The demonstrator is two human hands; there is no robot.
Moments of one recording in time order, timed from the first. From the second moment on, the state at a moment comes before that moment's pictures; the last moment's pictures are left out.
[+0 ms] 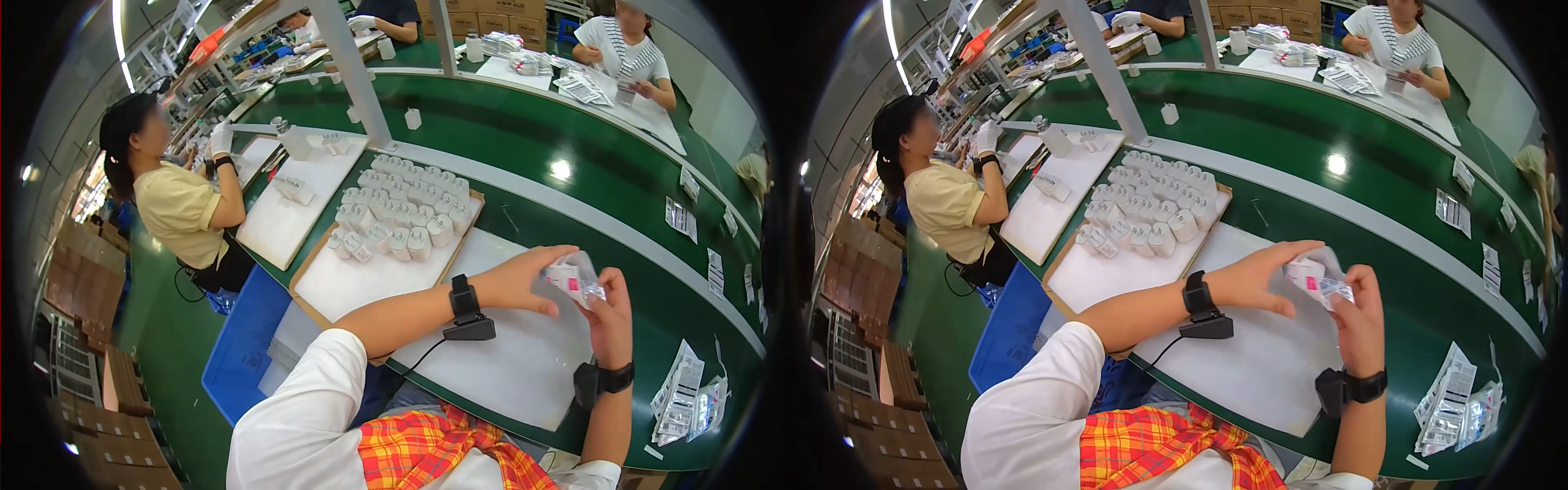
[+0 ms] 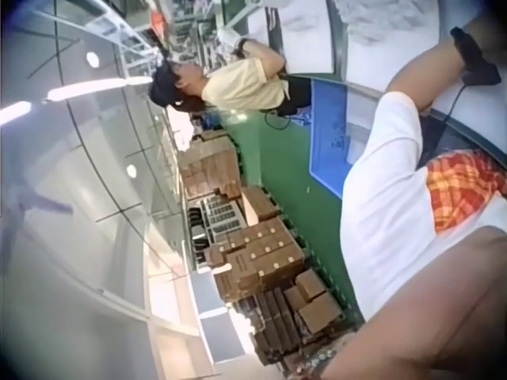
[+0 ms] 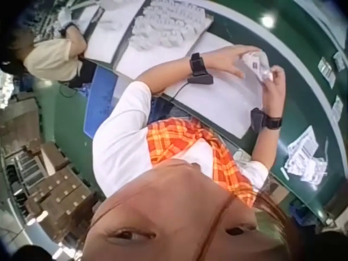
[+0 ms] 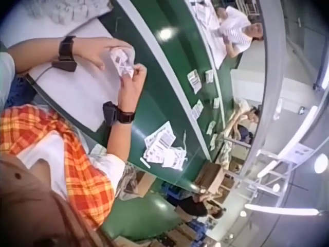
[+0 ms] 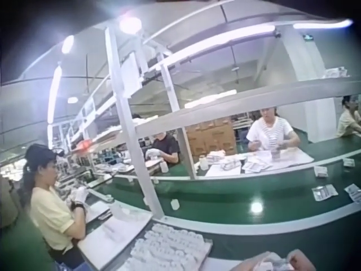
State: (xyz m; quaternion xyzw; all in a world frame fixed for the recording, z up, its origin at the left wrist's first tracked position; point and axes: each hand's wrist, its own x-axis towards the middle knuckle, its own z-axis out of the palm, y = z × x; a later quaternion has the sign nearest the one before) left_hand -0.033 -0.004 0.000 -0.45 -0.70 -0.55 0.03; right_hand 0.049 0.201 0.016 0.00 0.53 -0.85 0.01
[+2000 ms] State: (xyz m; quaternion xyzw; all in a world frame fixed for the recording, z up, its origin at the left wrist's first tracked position) left_hand 0.016 -0.013 -0.014 -0.55 -0.80 -0.24 -0.07; right_hand 0.256 0.303 0.030 0.06 0.89 -0.45 -0.07
